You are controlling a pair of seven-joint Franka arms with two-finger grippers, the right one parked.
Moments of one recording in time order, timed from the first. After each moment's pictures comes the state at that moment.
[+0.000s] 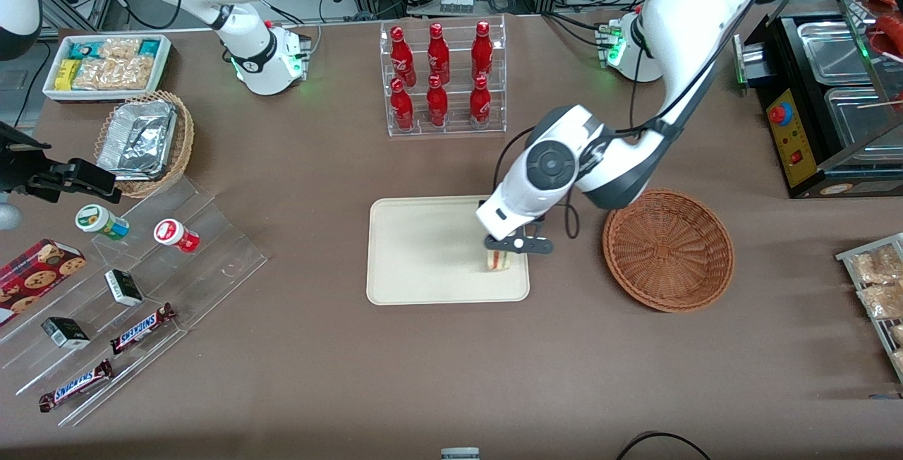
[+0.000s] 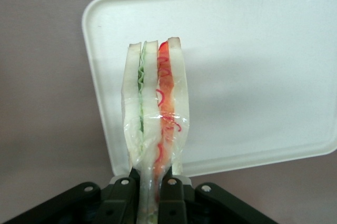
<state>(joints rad) -0.13 0.63 -0.62 -1.60 0.22 2.09 -0.69</state>
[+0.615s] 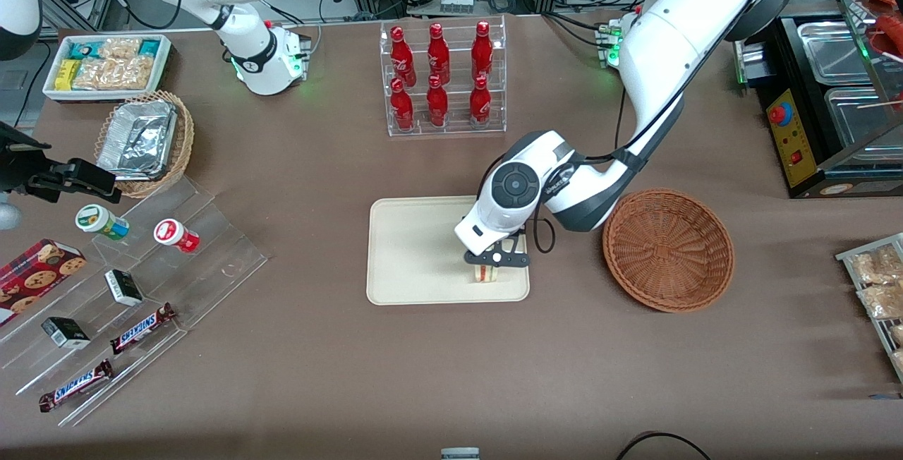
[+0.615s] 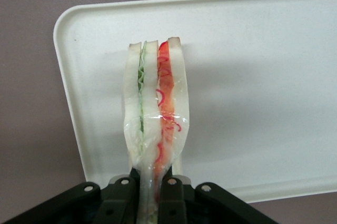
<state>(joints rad) -0.19 0.78 -0.62 -1.48 0.33 2.09 -0.78</state>
